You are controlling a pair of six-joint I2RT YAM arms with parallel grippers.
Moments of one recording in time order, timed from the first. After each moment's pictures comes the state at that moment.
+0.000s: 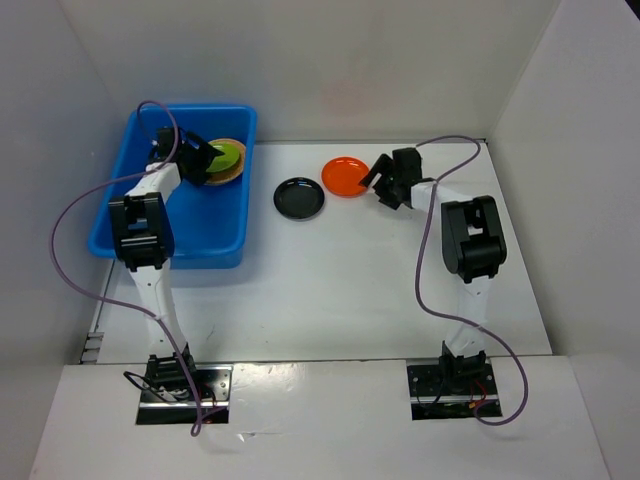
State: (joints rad) left arm 0.16 2.31 1.85 -0.18 0.24 -0.91; right arm 0.18 2.08 1.41 -0.02 -0.09 0.81
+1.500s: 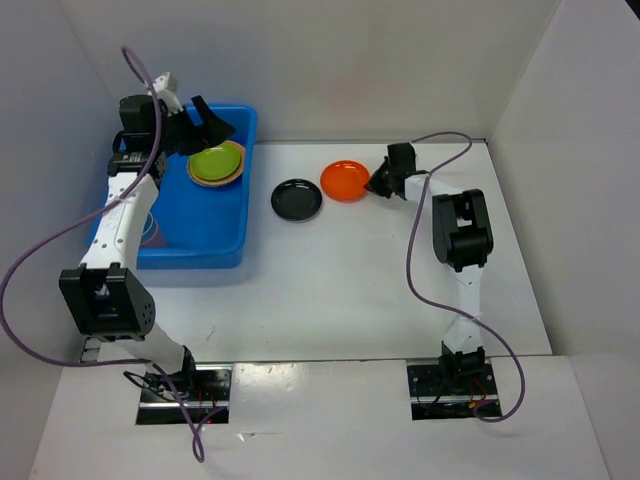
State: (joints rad) left arm 0.07 1.59 1.60 -0.31 0.44 -0.42; right arm 0.18 2.26 1.62 -0.08 -0.10 0.84
